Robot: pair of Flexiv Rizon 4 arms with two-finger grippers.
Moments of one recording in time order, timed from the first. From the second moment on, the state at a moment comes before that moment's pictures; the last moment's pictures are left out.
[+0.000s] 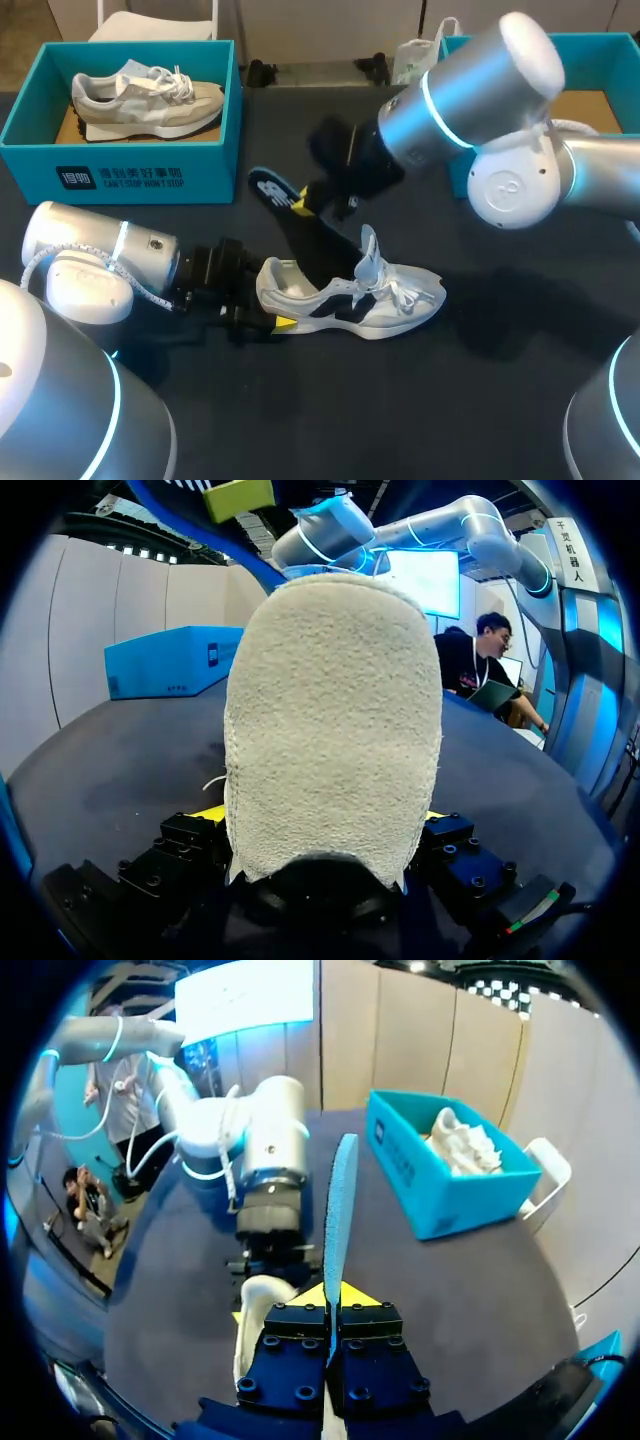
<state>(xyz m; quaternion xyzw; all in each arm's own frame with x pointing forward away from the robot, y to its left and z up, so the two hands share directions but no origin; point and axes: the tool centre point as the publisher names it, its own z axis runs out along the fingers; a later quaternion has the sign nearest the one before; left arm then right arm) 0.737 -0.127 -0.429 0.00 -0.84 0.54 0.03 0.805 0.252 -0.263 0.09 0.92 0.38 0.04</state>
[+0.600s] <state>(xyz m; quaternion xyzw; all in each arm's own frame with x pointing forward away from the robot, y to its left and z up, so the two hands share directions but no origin) 0.737 -0.127 -0.429 0.00 -0.84 0.54 0.03 0.837 0.252 -0.229 0.11 0.90 0.41 0.09</state>
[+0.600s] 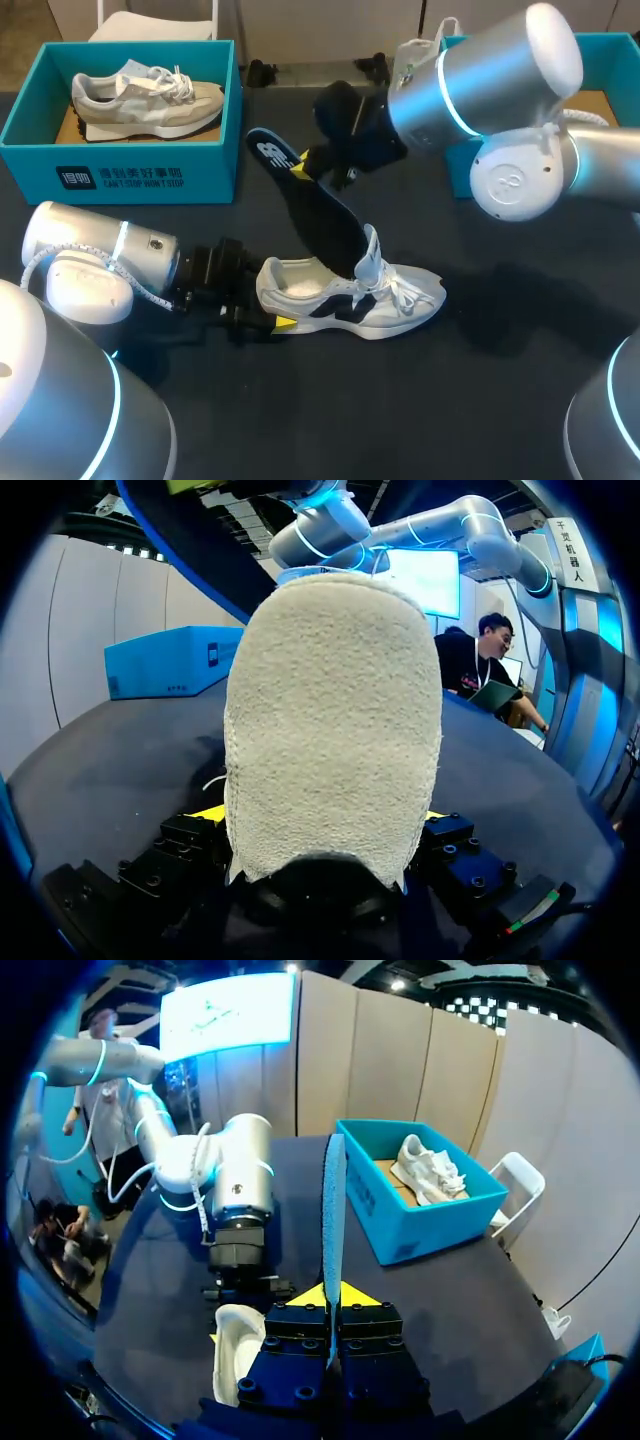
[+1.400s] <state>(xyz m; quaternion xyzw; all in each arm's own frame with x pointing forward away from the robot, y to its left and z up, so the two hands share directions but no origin) 0.737 -0.127 -0.429 0.00 -0.84 0.54 0.03 0.852 0.255 -0.184 0.23 0.83 0.49 0.08</state>
